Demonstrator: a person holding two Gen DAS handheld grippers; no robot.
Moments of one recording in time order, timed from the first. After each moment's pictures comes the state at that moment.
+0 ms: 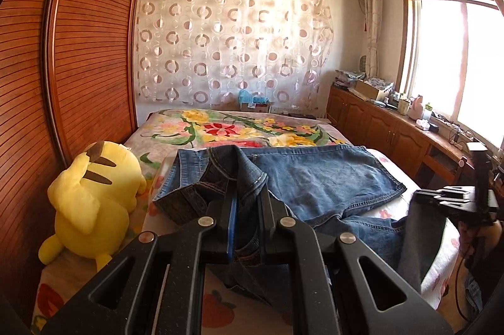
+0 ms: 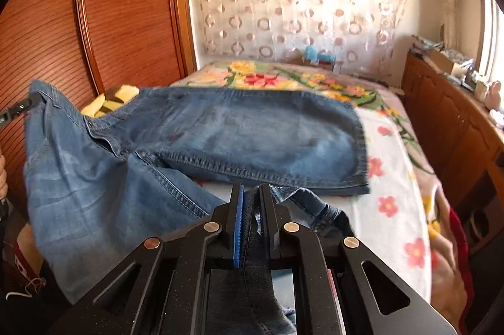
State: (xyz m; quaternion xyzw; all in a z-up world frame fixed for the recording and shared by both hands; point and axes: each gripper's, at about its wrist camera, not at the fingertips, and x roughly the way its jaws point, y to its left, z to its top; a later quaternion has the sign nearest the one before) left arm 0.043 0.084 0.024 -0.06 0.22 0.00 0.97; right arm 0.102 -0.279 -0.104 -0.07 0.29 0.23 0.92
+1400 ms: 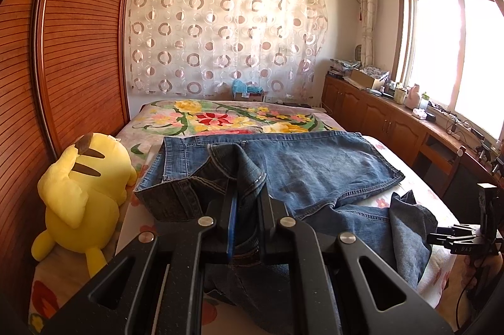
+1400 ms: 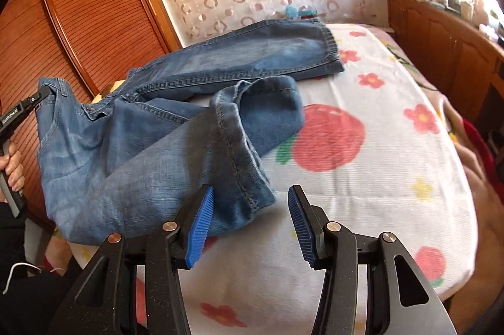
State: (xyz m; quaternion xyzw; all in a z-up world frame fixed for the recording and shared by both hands) left arm 0.049 0.065 0.014 -0.05 0.23 -0.01 0.97; right arm 0.055 -0.340 -0.167 0.04 0.37 0.22 0.90
